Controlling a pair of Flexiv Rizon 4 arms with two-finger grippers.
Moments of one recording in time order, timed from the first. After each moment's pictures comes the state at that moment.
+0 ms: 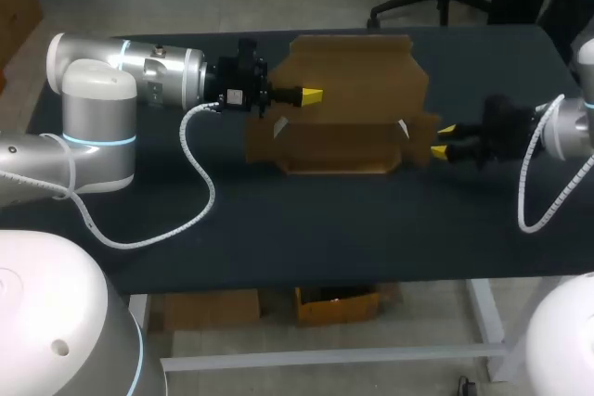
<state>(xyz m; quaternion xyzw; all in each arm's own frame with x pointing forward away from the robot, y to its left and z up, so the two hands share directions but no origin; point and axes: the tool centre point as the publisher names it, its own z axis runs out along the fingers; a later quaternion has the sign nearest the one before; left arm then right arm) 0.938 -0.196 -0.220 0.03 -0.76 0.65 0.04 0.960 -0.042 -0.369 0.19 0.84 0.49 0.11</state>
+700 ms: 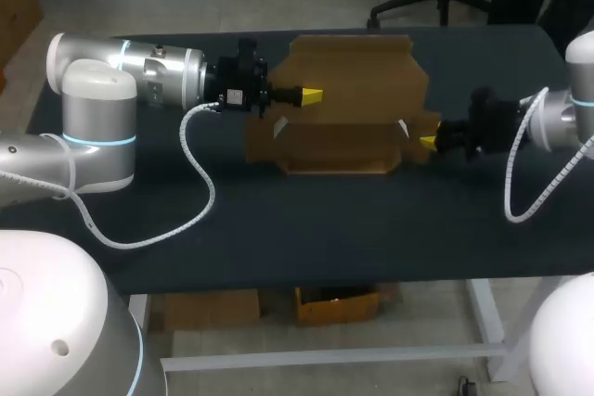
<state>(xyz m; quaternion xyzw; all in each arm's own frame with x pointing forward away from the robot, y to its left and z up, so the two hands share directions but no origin) 0.938 -0.196 -0.220 0.03 -0.76 0.65 0.04 0.977 -0.024 -0.374 0.17 0.84 0.50 0.10</state>
